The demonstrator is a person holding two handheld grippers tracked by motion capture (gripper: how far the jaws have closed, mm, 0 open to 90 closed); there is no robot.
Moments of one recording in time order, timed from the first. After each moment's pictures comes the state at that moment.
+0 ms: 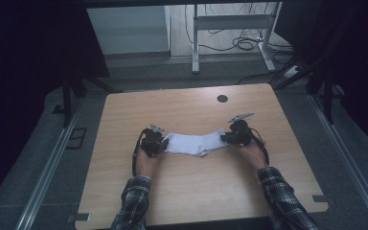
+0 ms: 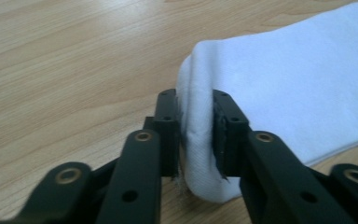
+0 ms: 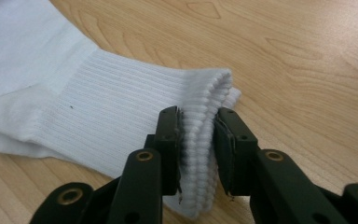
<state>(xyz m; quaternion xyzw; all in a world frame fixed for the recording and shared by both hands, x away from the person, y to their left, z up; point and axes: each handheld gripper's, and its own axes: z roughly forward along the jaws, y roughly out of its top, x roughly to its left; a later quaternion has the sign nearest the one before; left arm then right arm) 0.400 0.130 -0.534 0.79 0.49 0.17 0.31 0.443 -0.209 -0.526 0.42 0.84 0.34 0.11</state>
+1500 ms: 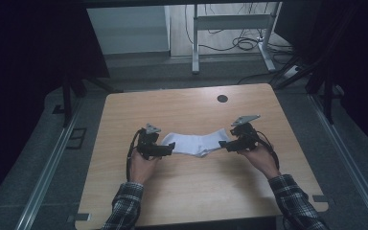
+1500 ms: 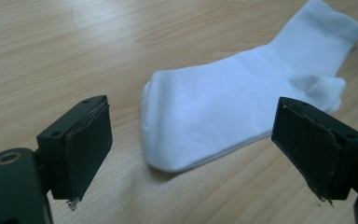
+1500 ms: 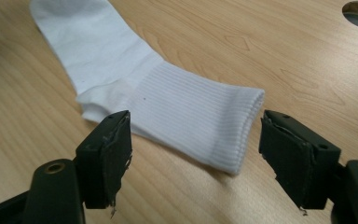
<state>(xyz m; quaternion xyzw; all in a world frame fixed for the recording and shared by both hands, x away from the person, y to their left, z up) 0.366 0.134 -0.492 0.78 0.47 0.16 0.37 0.399 -0.212 -0.481 0.36 0.85 0.36 0.13</state>
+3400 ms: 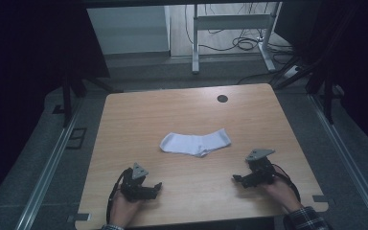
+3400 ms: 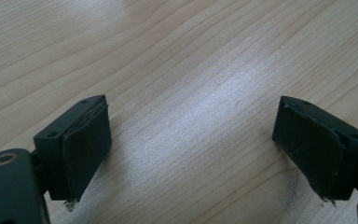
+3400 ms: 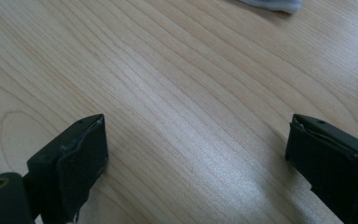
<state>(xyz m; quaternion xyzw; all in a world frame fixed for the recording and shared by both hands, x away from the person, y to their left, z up) 0.256 0.174 -0.544 0.82 0.44 0.16 0.33 0.319 -0.259 -0.539 0.33 0.87 0.34 0.12</state>
